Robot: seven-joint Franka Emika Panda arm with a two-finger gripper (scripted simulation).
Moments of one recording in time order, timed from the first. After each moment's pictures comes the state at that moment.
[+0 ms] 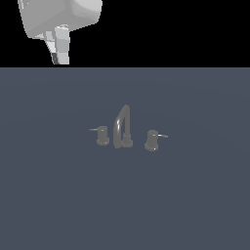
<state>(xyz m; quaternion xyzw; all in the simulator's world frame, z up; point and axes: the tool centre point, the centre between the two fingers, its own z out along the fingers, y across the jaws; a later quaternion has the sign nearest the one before) -0.155 0.112 0.306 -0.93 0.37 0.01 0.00</state>
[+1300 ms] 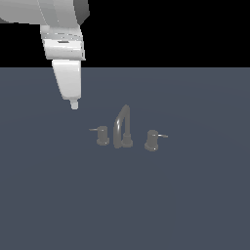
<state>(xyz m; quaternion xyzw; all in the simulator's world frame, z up) -0.055 0.144 0.193 -0.82 0.57 0.01 0.00</state>
